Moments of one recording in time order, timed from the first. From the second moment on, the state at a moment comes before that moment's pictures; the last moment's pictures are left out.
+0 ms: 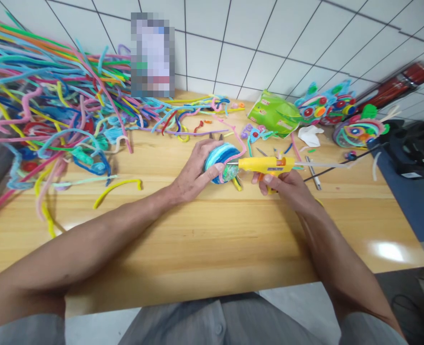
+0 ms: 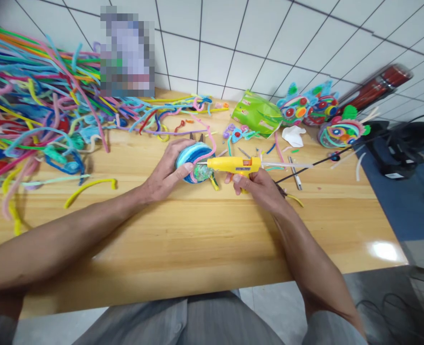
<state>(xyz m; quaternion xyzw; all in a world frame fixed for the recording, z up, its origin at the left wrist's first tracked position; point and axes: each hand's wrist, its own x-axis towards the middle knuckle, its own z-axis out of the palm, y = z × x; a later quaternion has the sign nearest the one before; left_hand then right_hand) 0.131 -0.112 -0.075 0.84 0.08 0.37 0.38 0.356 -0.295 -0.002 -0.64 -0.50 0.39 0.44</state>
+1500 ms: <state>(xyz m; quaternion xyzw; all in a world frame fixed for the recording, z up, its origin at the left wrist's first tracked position) 0.130 -0.112 -0.073 0.85 0.09 0.36 0.39 0.353 -0.293 -0.002 -0.65 -0.48 0.39 0.45</state>
